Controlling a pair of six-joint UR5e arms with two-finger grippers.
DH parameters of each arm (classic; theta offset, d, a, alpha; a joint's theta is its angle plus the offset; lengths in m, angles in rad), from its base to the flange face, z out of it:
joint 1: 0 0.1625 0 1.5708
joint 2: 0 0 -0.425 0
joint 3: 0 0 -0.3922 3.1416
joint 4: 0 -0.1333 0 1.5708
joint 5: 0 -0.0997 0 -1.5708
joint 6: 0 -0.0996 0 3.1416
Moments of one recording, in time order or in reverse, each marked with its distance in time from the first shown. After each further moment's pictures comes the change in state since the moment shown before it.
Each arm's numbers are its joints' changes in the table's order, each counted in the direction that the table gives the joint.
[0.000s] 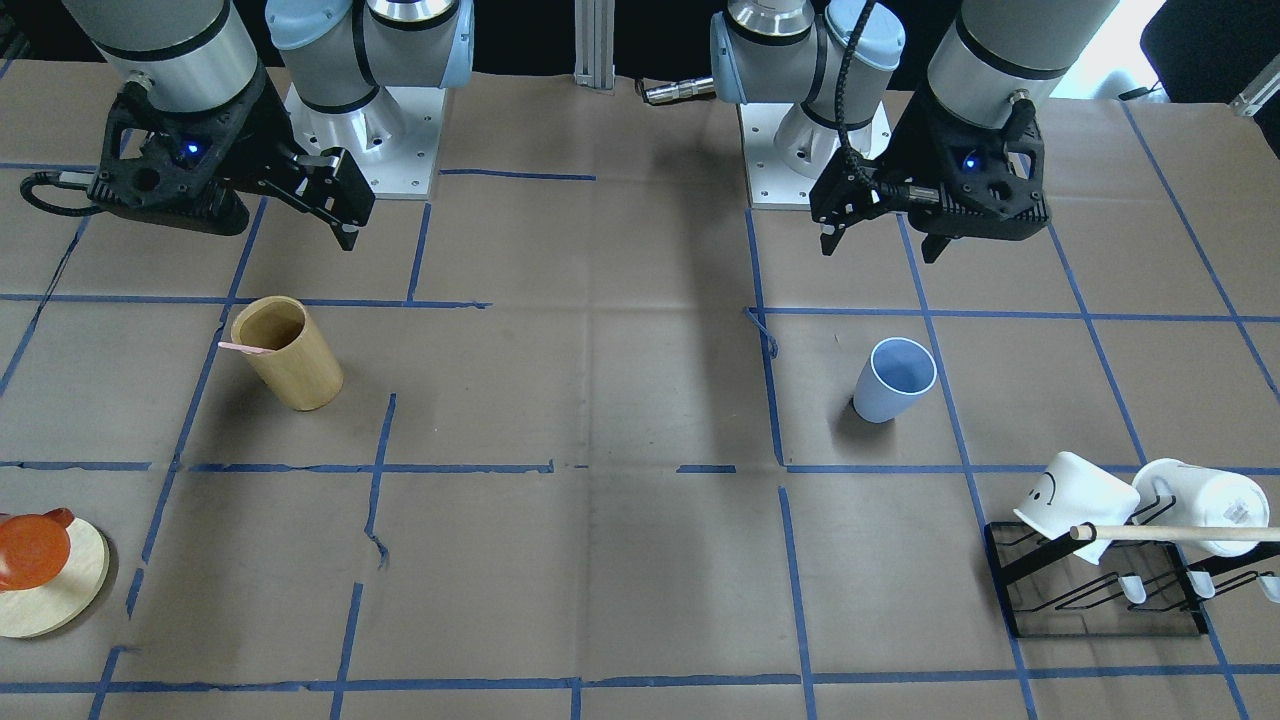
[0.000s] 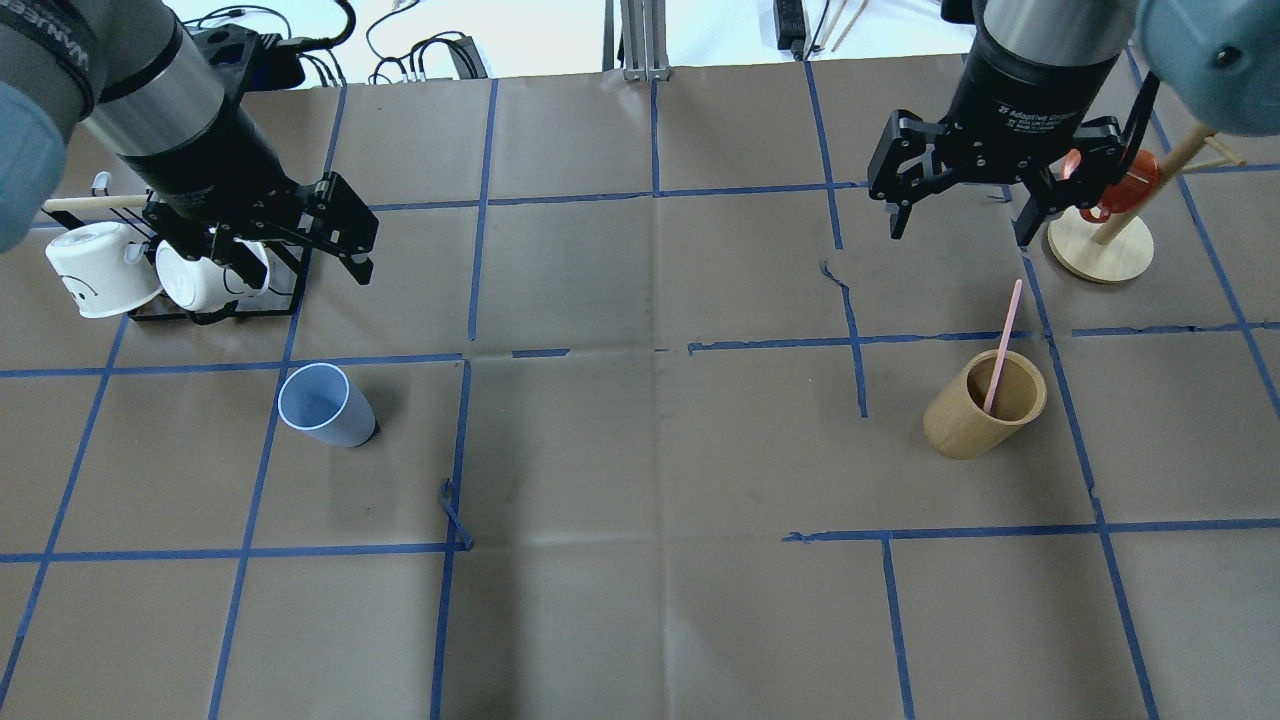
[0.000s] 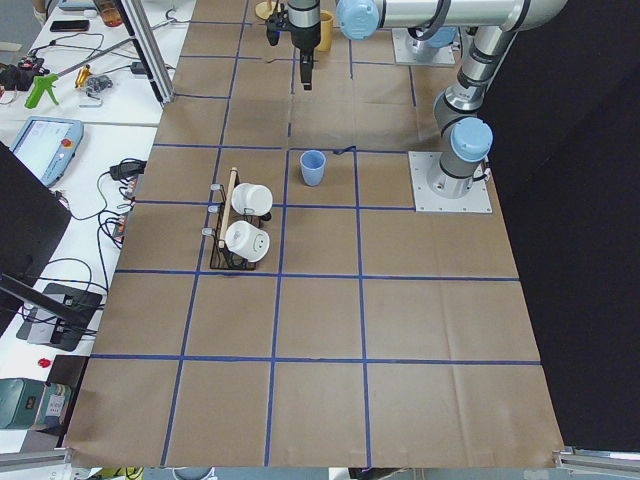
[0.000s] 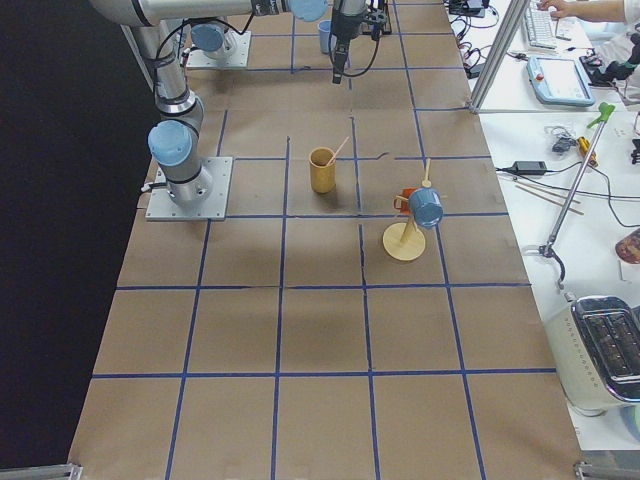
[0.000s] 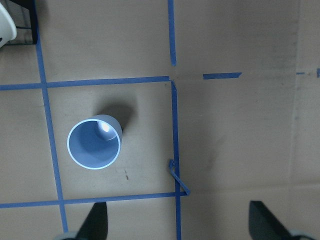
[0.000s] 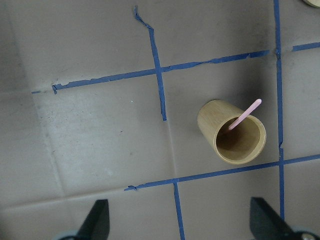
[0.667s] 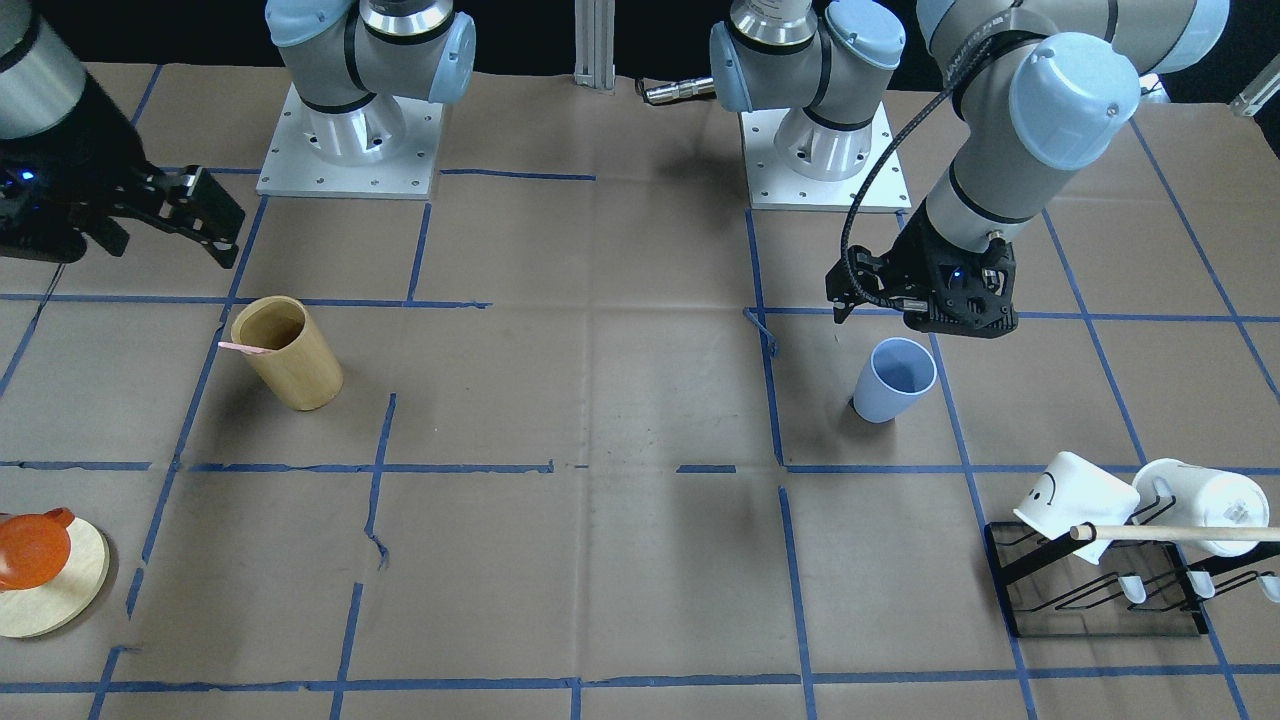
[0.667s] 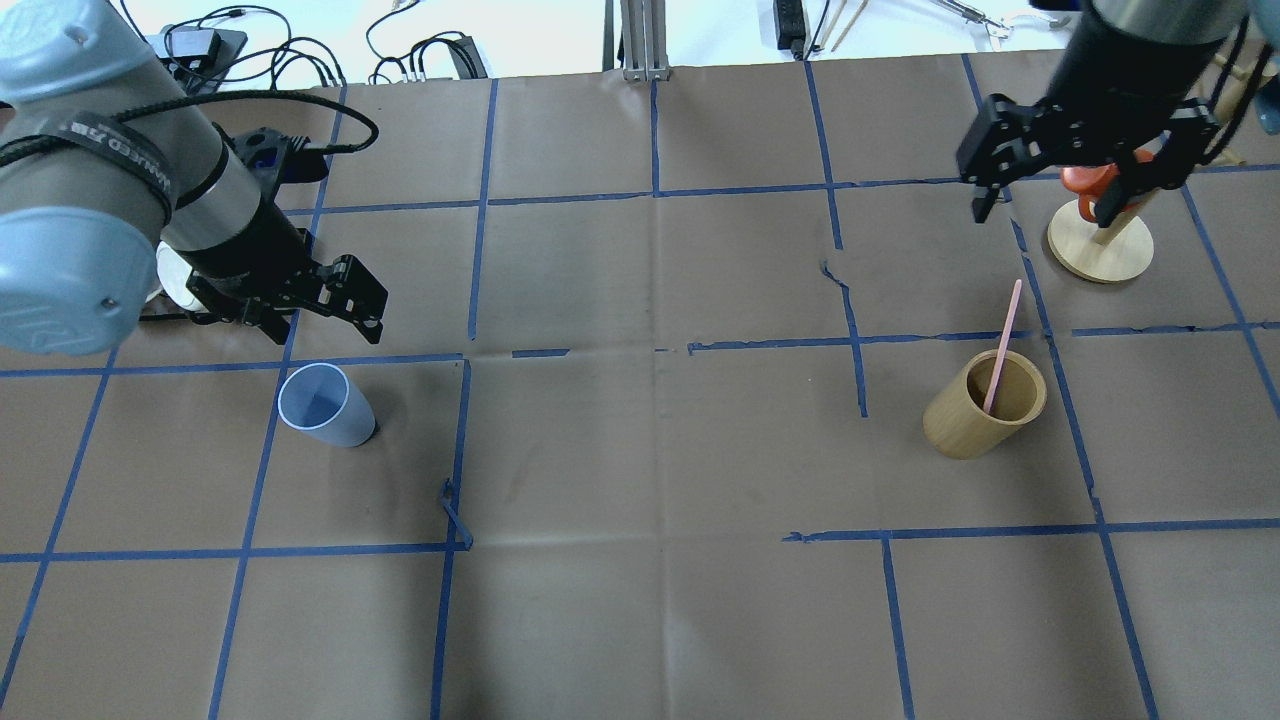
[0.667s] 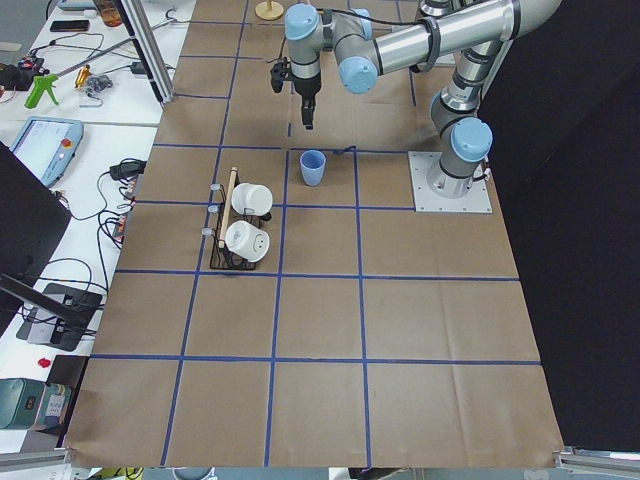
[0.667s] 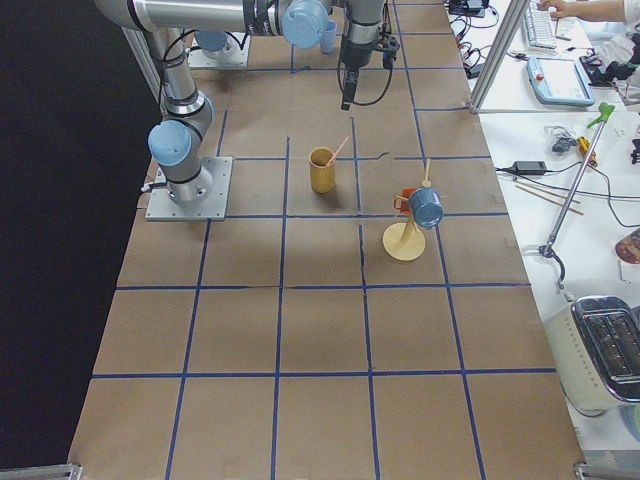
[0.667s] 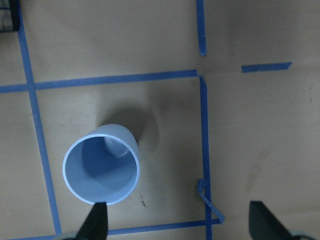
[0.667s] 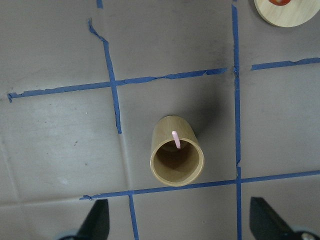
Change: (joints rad) left arm 0.070 -0.025 -0.274 -0.313 -0.004 -0.101; right arm -0.234 0.007 0.009 0.005 -0.011 0.282
